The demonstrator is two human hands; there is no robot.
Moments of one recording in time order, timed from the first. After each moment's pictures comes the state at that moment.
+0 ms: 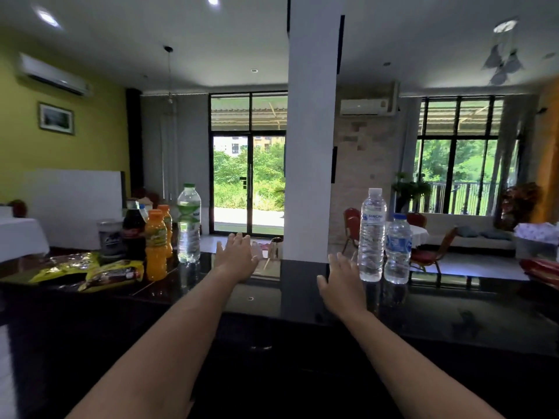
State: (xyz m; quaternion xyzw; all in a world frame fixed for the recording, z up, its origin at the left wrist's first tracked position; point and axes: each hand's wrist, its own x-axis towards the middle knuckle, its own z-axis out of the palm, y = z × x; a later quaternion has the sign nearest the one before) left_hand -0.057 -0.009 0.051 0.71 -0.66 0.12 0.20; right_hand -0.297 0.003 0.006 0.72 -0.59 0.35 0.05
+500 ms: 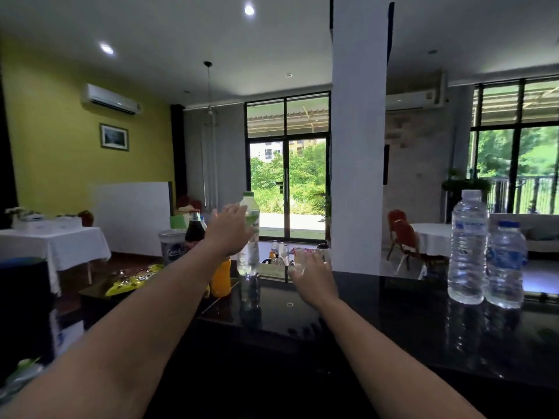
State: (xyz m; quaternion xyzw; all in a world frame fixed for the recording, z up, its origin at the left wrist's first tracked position) left_hand 0.106 -0.007 0.124 0.70 -0.63 0.24 0.23; right_hand -0.088 -0.047 0.022 0.76 -0.50 0.39 -0.13
